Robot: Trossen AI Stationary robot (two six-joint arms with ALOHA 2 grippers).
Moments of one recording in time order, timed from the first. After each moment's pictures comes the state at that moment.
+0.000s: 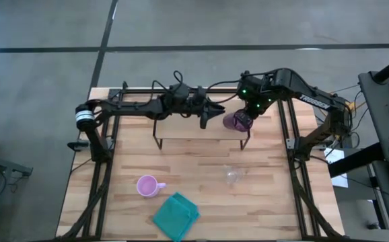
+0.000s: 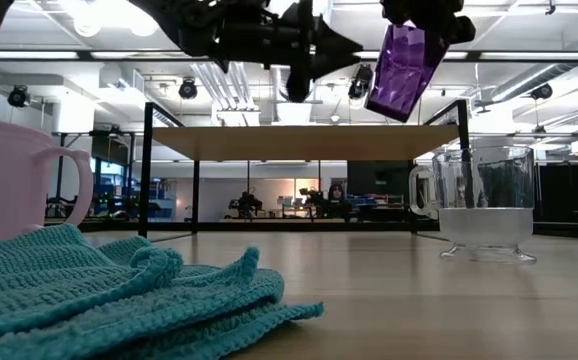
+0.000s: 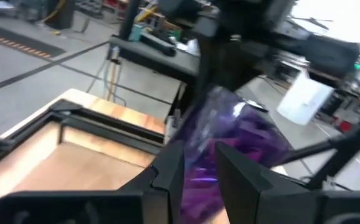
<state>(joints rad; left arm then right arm) 0.29 1.73 1.26 0.44 0.32 -0.33 -0.30 1.52 1.76 -1.57 0.02 0.44</state>
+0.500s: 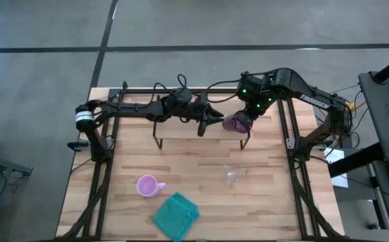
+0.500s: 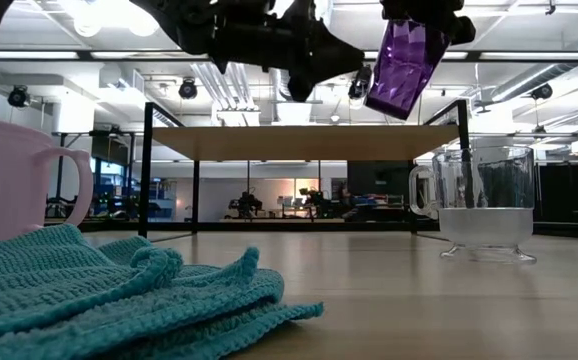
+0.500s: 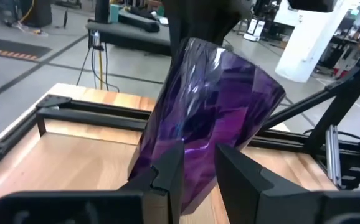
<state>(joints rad) 0.27 1.73 1.25 0.35 0.36 -0.13 -0.30 1.52 1.76 -1.57 -0.03 0.44</state>
